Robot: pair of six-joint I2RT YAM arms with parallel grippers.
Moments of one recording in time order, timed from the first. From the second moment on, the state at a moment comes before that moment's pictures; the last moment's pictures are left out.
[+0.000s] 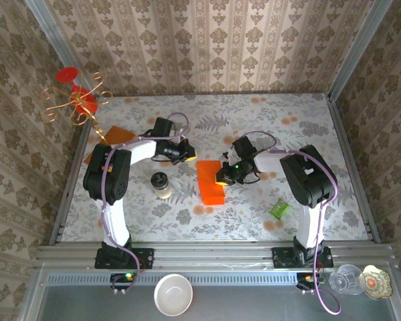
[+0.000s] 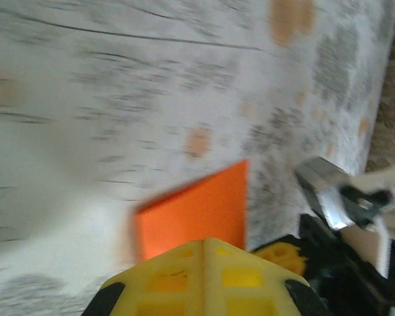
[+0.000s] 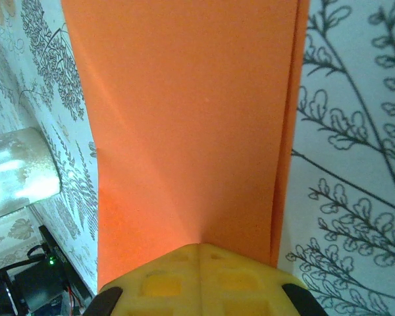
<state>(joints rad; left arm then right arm) -0.41 1.95 1.21 -0.25 0.73 -0.61 0.43 1.95 1.01 -0.25 -0.66 0.60</state>
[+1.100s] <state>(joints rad) -0.48 1.98 1.34 -0.44 0.70 -0.54 0.42 1.99 1.13 -0.38 -0.66 0.63</state>
